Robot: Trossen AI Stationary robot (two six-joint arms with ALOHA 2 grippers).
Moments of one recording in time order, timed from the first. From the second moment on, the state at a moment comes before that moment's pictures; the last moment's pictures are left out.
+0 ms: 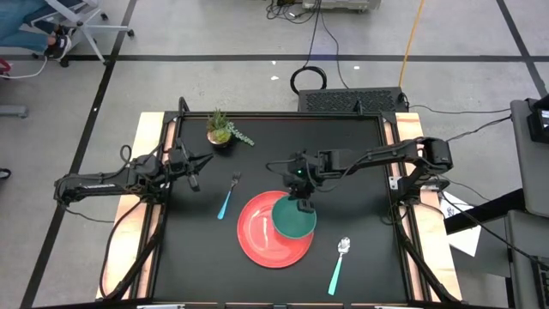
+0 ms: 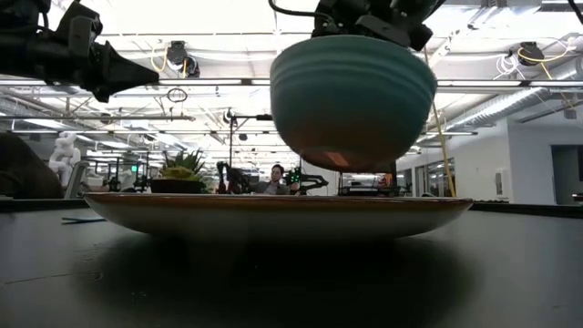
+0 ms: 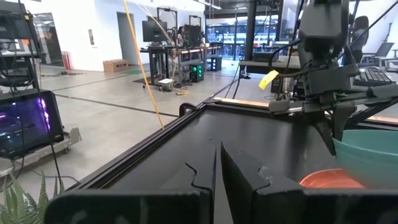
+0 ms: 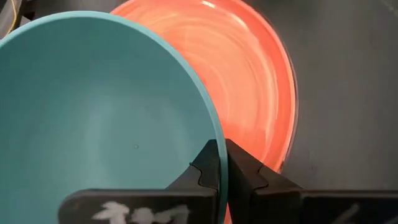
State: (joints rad) left arm 0.11 0.18 0.12 0.09 -0.29 0.01; right arm -0.06 1.70 1.15 -0.42 -0.32 0.06
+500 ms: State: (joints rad) left arm 0.11 0.18 0.12 0.11 -0.28 0.02; right arm -0.06 1.85 1.32 -0.48 -0.34 0.03
